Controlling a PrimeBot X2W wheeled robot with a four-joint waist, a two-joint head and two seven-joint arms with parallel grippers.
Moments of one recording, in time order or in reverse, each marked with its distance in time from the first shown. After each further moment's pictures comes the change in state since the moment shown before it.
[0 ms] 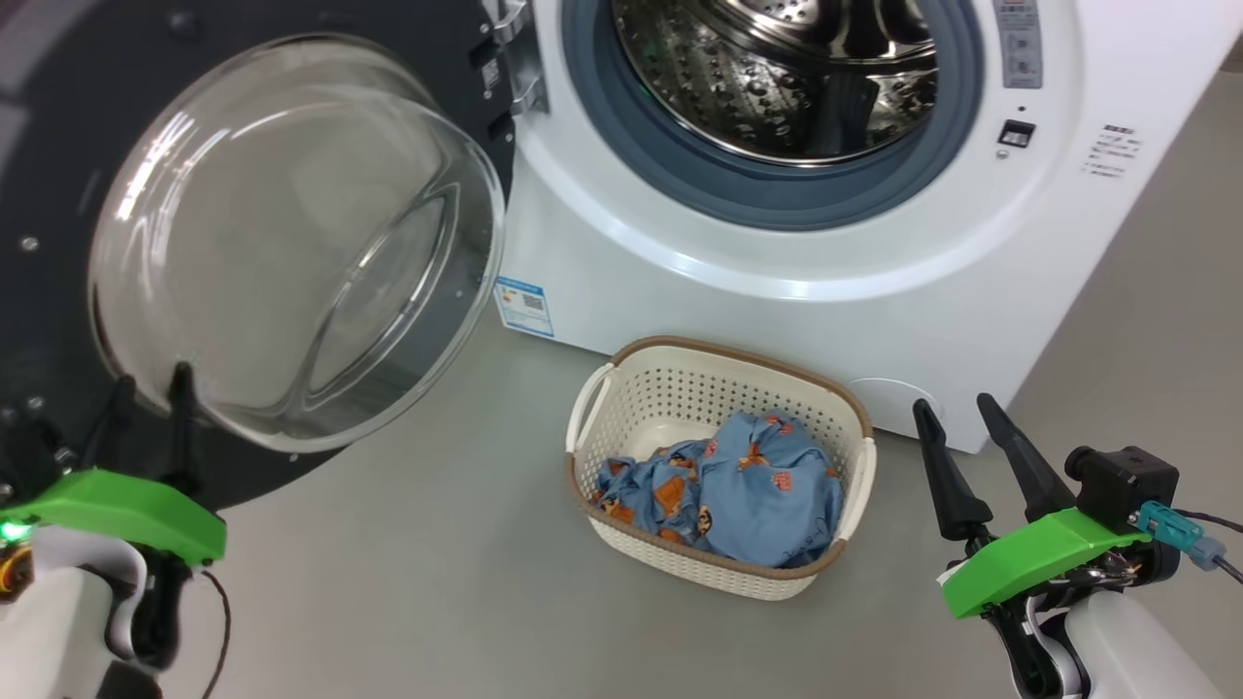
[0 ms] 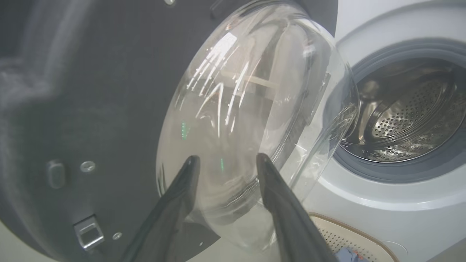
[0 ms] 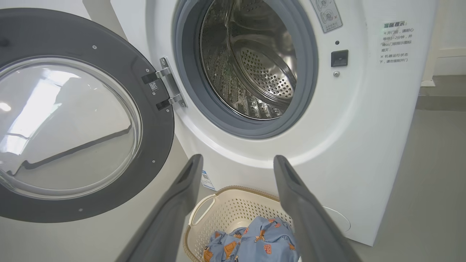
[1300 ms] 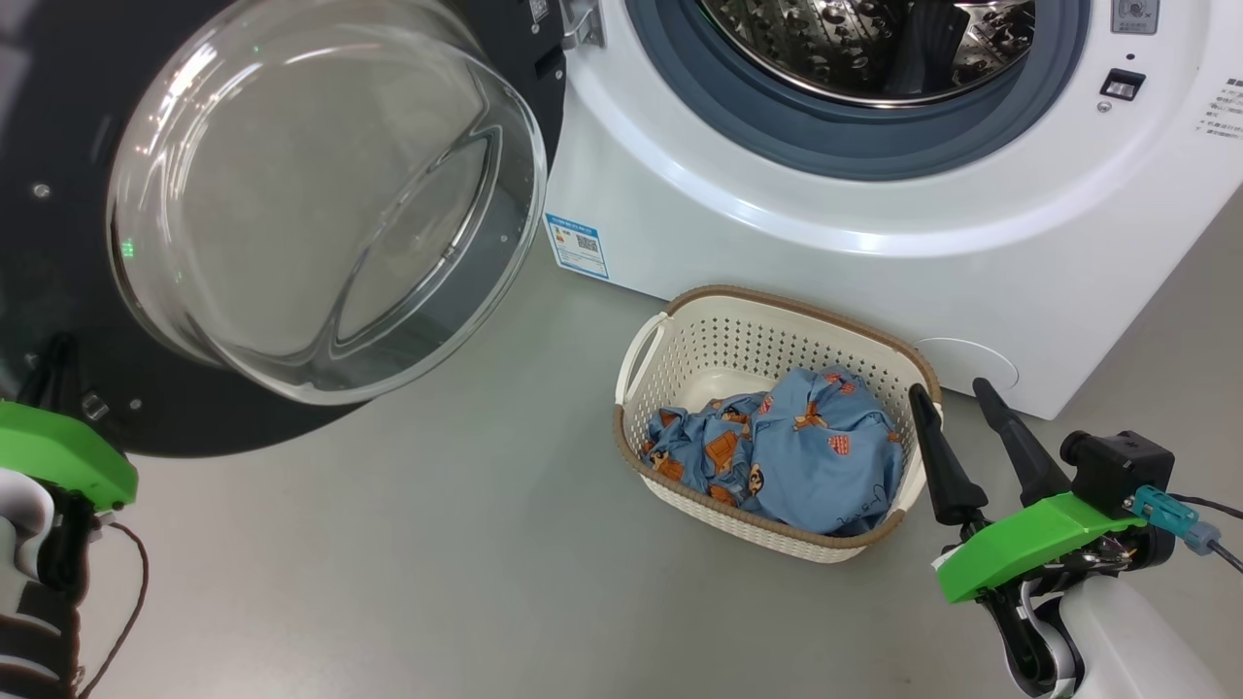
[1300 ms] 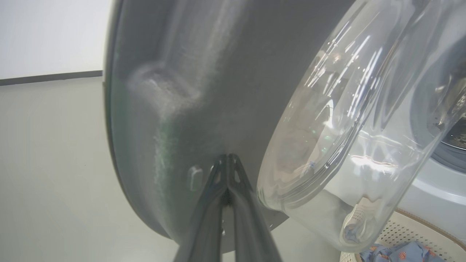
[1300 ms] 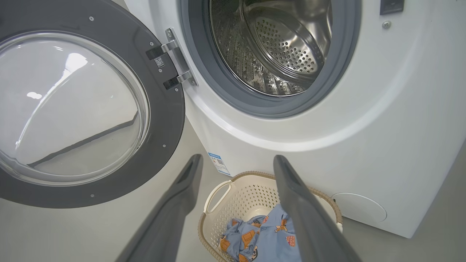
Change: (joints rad) left arm -0.237 0.012 0.127 0.347 0.178 0.003 0.057; right arm -0.030 0.008 0.001 0.013 -0.006 0.000 0.000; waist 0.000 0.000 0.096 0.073
